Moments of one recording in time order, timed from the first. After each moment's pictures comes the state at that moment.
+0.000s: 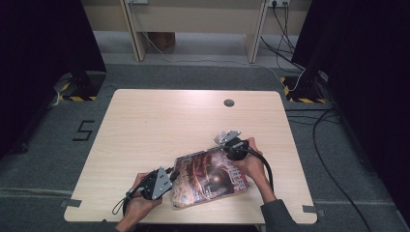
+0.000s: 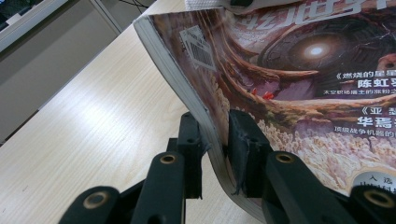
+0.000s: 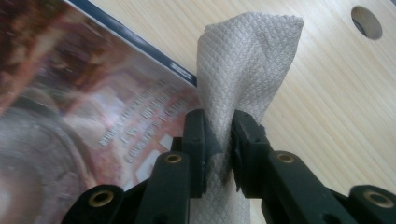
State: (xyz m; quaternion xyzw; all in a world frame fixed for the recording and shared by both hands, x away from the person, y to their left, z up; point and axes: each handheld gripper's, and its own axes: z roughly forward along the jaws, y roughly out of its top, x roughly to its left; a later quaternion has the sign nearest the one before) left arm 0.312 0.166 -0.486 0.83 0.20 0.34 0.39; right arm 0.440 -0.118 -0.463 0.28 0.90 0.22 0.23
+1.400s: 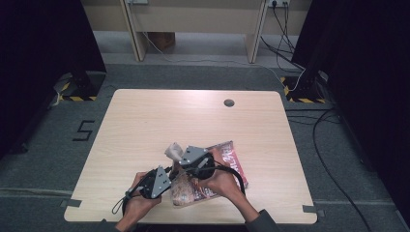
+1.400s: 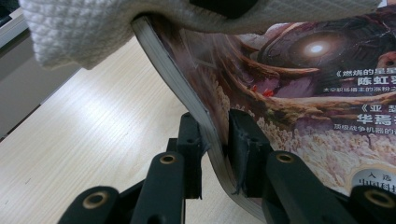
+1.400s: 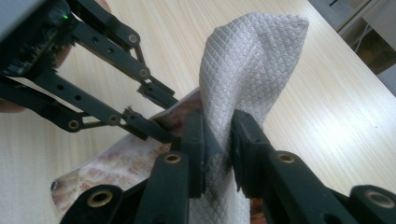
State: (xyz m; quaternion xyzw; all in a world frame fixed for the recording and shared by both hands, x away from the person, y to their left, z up) left arm 0.315 0.169 -0.487 0.83 0.21 0.34 0.39; right arm 0.356 -0.016 -0.408 0.12 0.90 0.36 0.19
